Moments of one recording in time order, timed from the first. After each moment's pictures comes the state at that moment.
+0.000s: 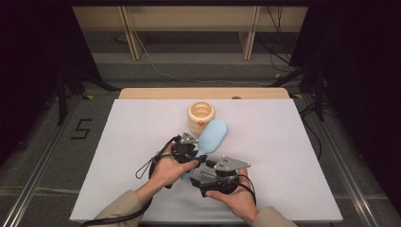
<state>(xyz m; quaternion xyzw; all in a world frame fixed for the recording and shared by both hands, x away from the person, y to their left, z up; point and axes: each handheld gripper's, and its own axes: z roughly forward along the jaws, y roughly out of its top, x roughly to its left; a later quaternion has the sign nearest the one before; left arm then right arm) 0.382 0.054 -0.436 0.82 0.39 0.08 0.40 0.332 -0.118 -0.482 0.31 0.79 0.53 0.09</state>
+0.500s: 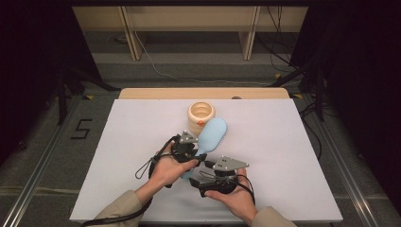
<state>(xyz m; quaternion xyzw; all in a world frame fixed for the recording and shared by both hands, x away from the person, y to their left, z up) 0.383 0.054 -0.435 0.82 0.39 0.09 0.41 0.333 -0.115 -0.484 0.31 0.79 0.53 0.08</state>
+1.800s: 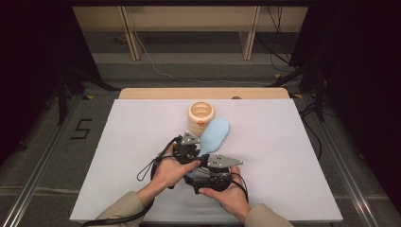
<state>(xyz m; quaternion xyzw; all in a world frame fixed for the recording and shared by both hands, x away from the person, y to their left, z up) 0.378 0.049 -0.434 0.82 0.39 0.09 0.42 0.341 -0.099 -0.491 0.33 0.77 0.54 0.06</state>
